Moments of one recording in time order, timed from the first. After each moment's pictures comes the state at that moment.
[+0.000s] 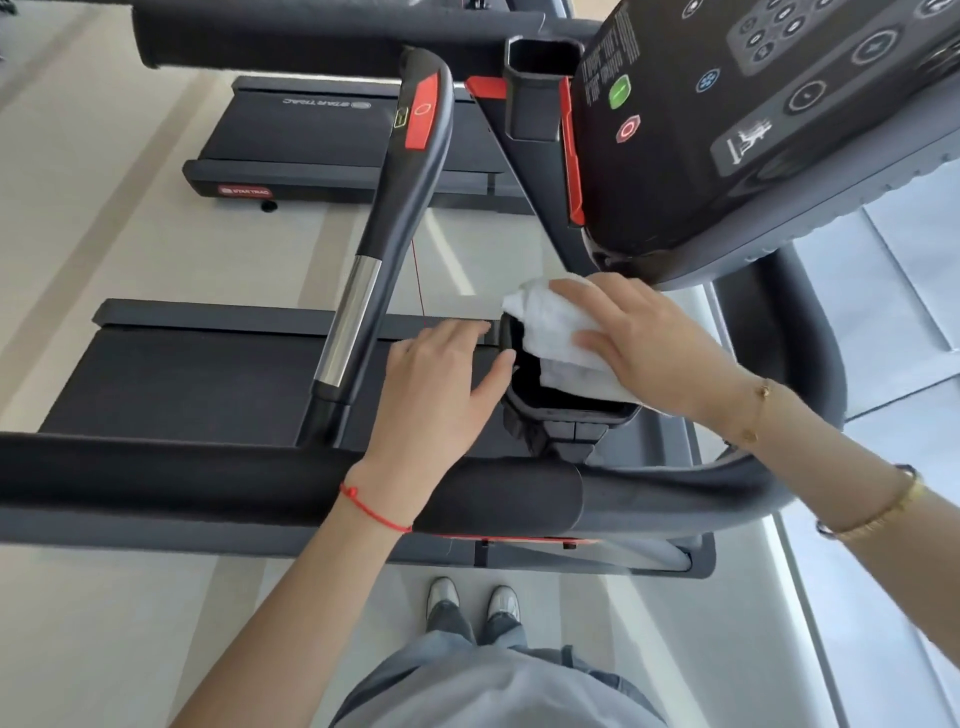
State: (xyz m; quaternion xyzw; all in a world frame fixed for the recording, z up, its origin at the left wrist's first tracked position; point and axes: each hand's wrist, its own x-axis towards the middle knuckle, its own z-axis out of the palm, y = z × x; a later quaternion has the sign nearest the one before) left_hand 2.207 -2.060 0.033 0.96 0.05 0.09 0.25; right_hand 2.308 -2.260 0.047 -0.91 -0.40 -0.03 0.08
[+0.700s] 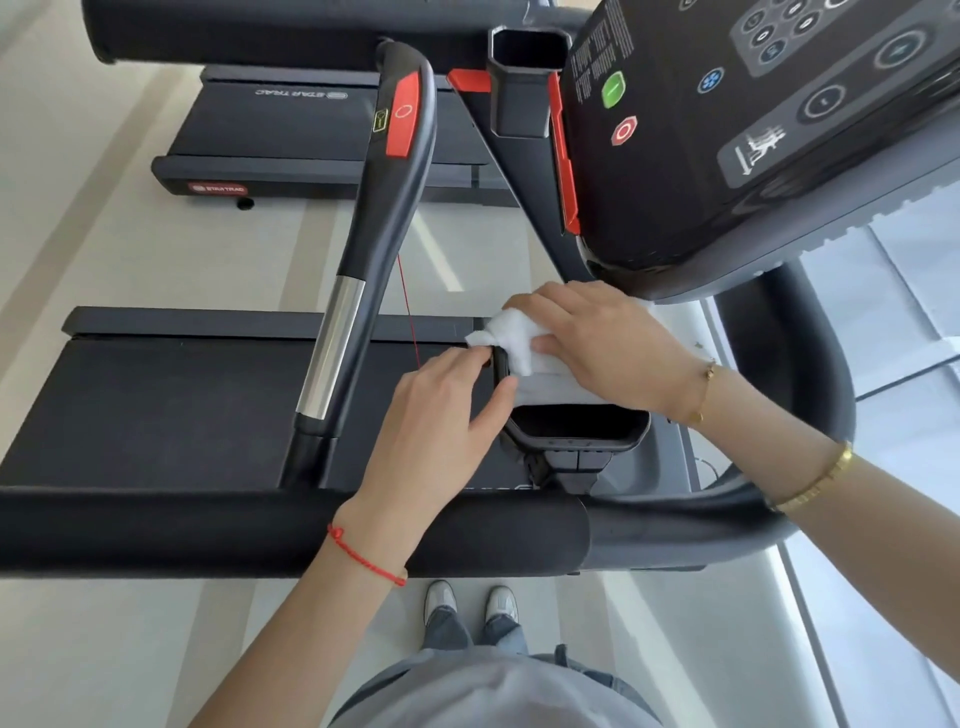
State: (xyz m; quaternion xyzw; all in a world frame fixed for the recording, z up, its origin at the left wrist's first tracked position) left_hand 2.209 -2.061 0.031 0.94 0.03 0.05 0.34; right_hand 2.330 -2.226 0.045 -0.89 -0.45 -0.01 0.01
